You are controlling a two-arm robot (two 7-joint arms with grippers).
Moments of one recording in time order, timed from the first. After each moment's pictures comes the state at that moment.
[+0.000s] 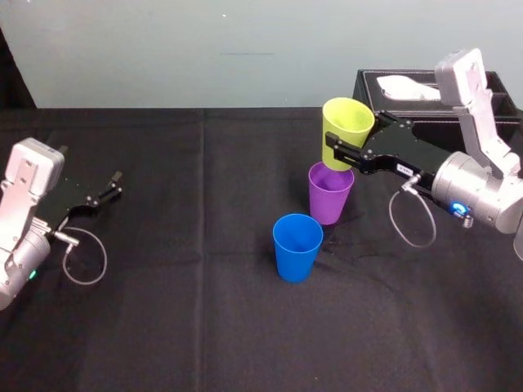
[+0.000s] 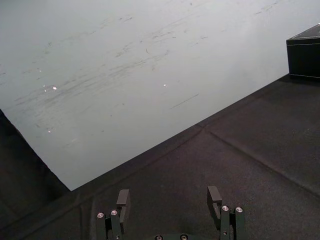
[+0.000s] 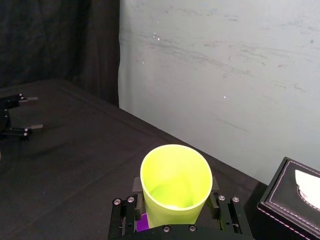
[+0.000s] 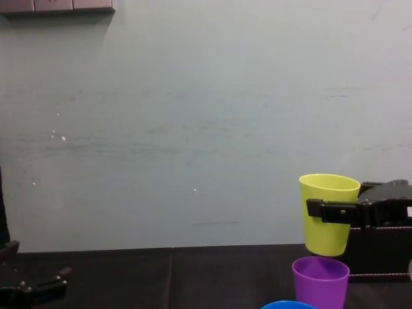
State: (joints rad) left arm -0.20 0.60 0.45 -1.41 -0.25 -0.12 0.03; right arm 0.35 0.50 -0.35 -1.48 0.38 0.15 0.44
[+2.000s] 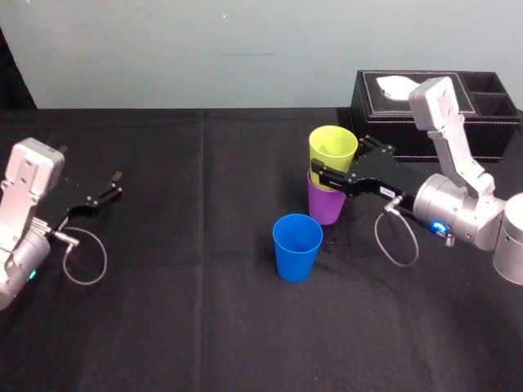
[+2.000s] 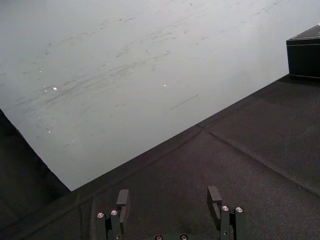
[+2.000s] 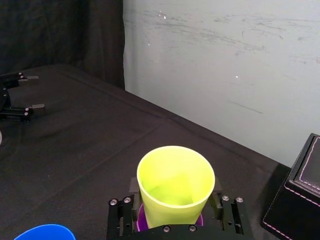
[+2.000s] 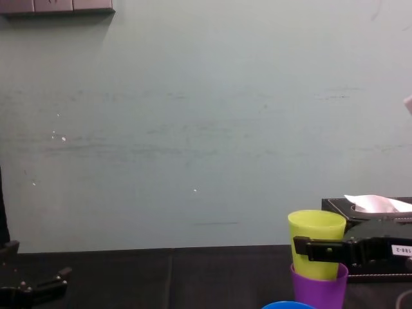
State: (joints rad) left arm -0.20 0.60 0.45 -1.41 -0.25 -0.12 0.03; right arm 0.36 0.46 -0.39 -1.40 0.35 0.13 0.46
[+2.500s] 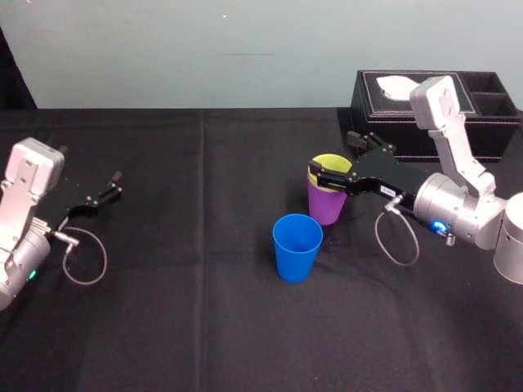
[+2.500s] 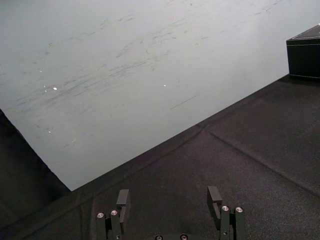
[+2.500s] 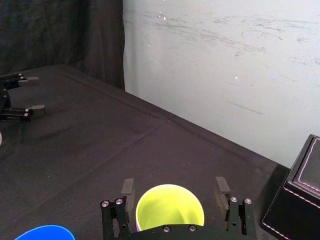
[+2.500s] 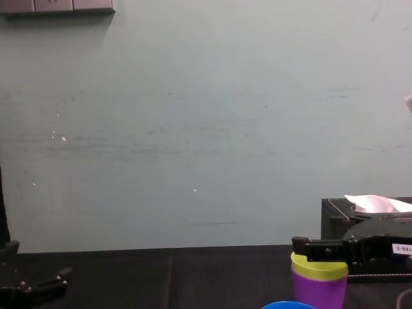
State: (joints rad) left arm -0.20 0.60 0.45 -1.41 -0.25 -0.12 0.03; right arm 0.36 0.46 -0.39 -1.40 0.35 0.13 0.46
